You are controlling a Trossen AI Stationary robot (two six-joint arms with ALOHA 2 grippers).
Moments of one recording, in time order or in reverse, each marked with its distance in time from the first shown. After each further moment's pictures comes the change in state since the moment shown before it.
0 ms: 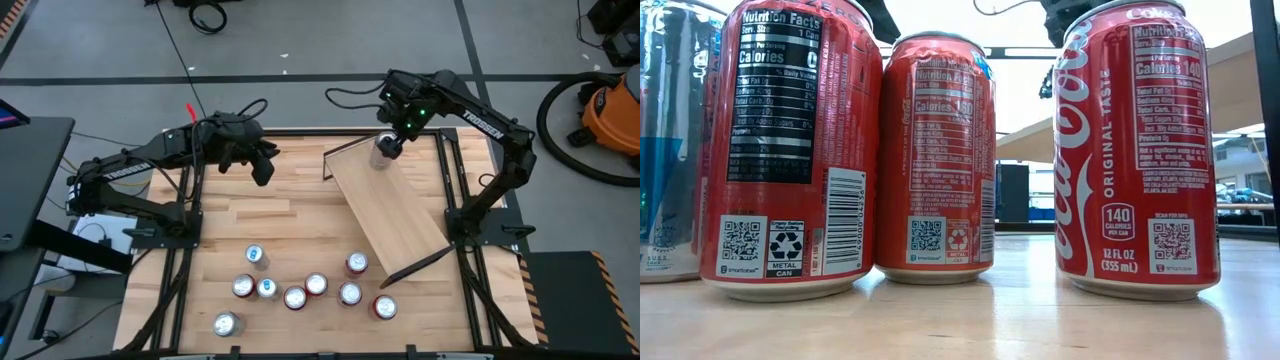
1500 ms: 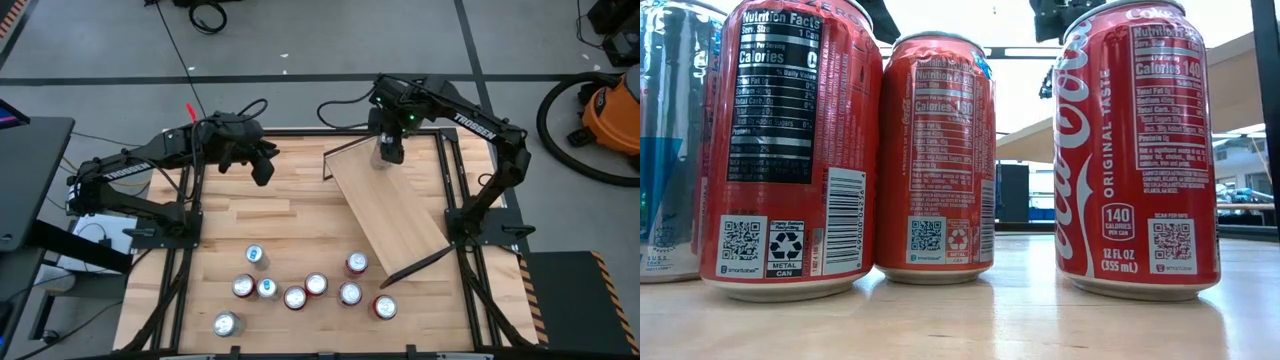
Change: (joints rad) left arm 0.000 0.000 0.000 -0.001 0.000 0.002; right arm 0.048 0.043 0.002 0.068 0.107 -0.354
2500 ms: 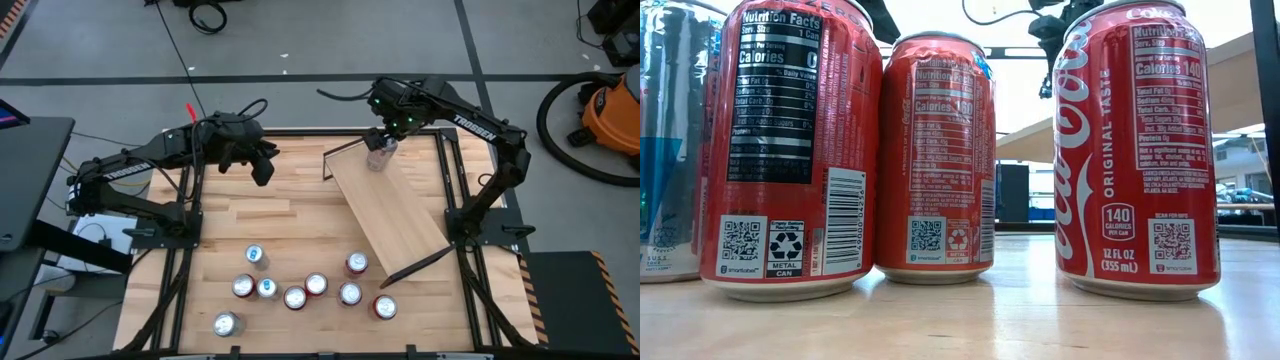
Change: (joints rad) left arm 0.000 0.000 0.000 0.000 0.000 0.001; right arm 0.027 0.001 -0.002 0.030 0.074 0.859
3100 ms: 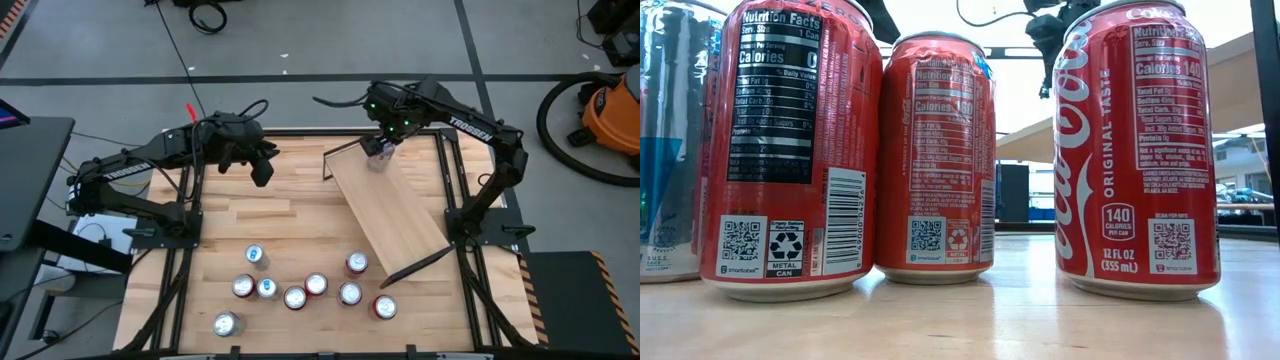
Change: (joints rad) left arm 0.000 0.000 0.000 0.000 0.000 0.050; right arm 0.019 0.008 -0.005 0.004 -0.006 -0.041
